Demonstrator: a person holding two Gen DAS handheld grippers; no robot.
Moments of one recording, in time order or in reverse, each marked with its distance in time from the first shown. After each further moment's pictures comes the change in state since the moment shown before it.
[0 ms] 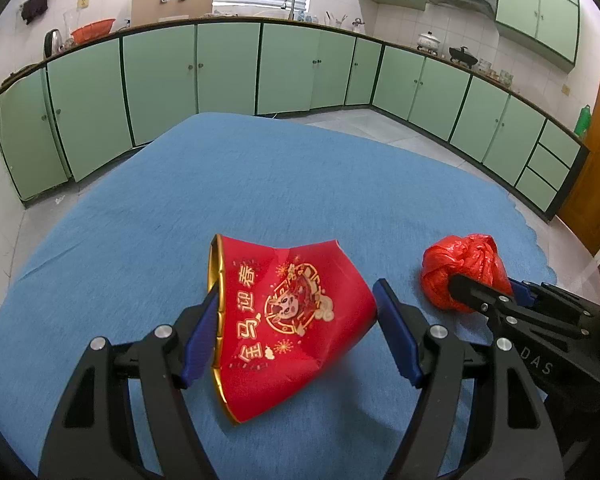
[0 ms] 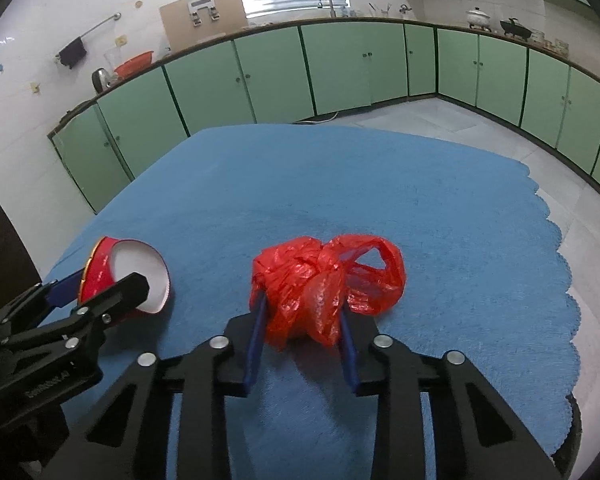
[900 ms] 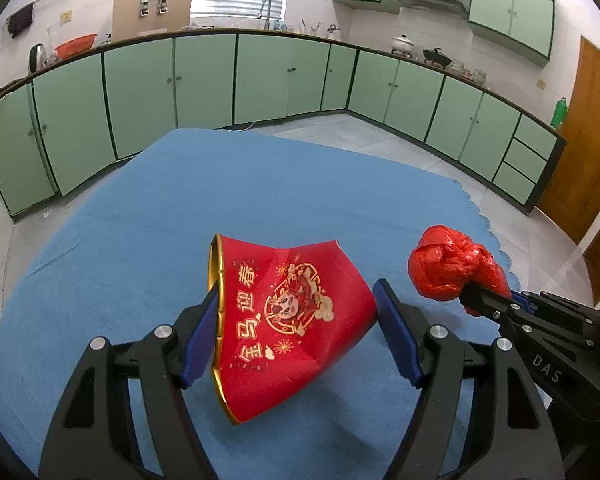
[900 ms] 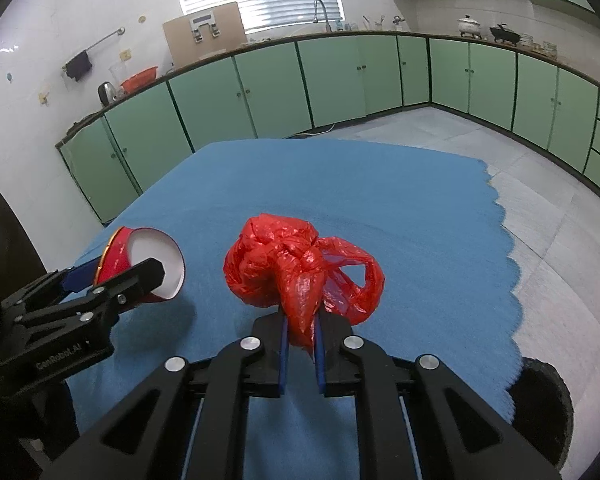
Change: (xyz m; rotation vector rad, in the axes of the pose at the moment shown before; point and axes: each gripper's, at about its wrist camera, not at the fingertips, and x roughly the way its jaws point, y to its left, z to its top) left arm -0.037 -0.019 -0.006 0.051 -0.023 -0.072; right arm -0.065 -0.012 -0.023 0.027 -0.050 0.004
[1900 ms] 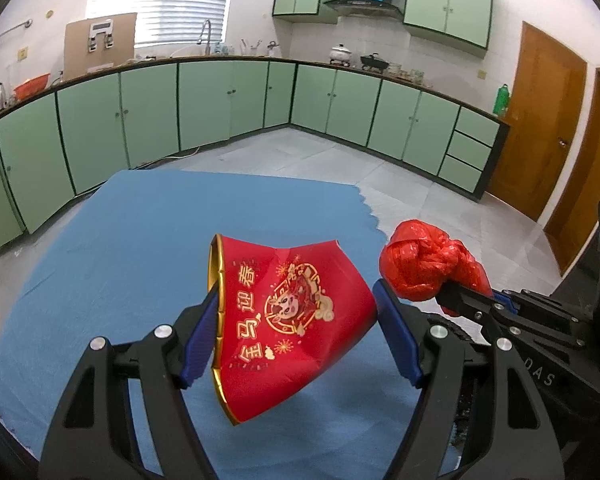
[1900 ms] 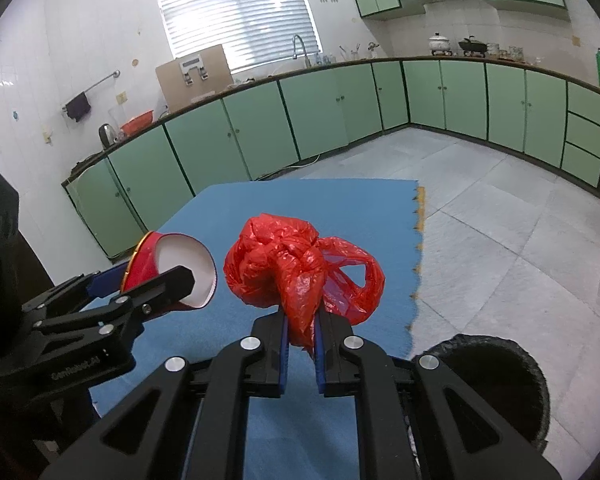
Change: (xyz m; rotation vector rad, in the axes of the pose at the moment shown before) left arm -0.077 -0.091 -0.010 0.126 -0.054 -0.157; right arm -0.111 -0.018 -0.025 0.071 -0.121 -0.022
